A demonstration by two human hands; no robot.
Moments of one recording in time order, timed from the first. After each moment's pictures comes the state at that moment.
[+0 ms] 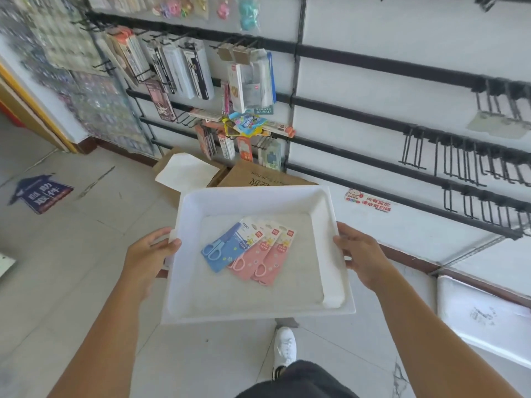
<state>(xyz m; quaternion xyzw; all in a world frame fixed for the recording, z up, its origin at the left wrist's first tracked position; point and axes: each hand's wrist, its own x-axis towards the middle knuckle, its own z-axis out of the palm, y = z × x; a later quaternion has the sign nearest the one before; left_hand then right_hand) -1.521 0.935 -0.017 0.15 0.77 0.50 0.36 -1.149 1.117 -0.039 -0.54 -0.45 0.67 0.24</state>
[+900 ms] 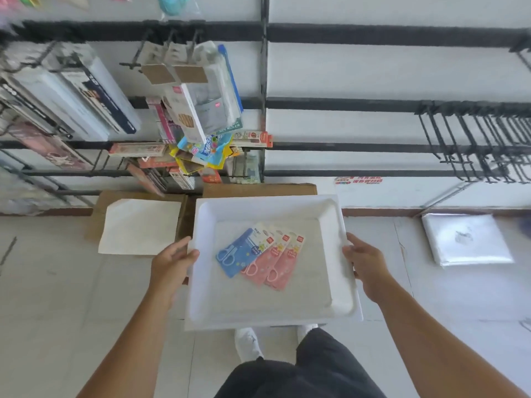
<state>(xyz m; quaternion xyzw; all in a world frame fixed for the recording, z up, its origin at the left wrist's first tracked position) -1.709 1.239 -0.094 0.27 0.75 0.35 0.49 -1.326 1.242 -0.105 -0.73 -0.24 0.55 0.33</state>
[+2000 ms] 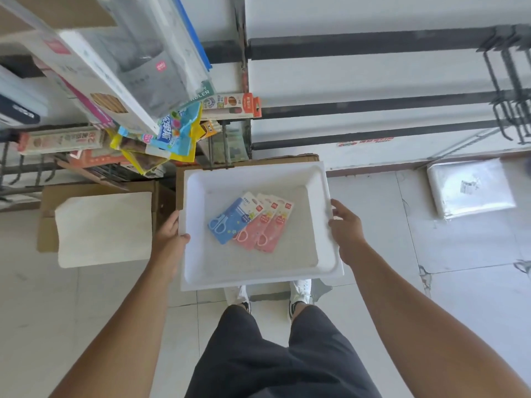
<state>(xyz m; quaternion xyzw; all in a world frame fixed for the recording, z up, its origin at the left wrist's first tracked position) -1.715 1.388 -0.217 0.26 0.77 0.25 0.52 -1.368 1.369 -0.219 -0.79 -0.16 0.51 0.30</state>
